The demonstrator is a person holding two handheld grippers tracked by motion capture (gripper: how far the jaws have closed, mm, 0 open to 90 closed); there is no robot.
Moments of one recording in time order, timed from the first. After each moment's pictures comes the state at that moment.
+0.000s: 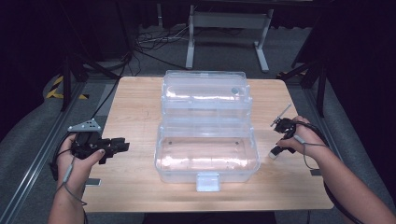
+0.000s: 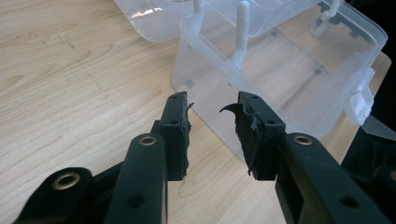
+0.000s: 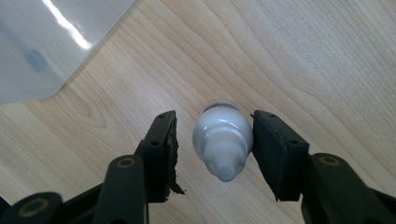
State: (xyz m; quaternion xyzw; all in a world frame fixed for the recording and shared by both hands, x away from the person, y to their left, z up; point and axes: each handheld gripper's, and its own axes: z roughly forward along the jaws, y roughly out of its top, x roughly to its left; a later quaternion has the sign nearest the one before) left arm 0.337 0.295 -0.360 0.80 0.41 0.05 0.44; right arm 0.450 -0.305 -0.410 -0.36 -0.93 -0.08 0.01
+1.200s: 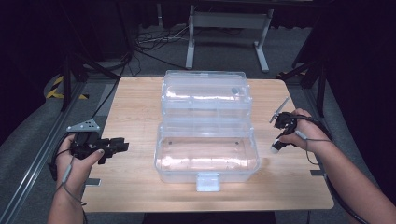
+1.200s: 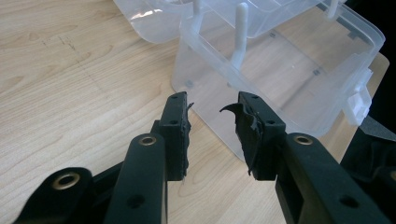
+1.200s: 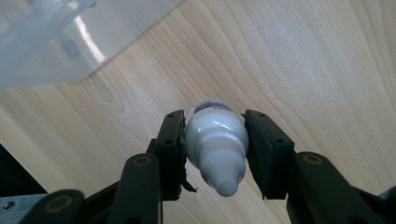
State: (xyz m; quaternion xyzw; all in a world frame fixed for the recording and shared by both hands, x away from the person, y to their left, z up) left arm 0.336 0.296 -0.359 0.80 0.41 0.05 0.44; right arm 0.445 -0.290 -0.368 -0.29 -0.95 -0.06 -0.01
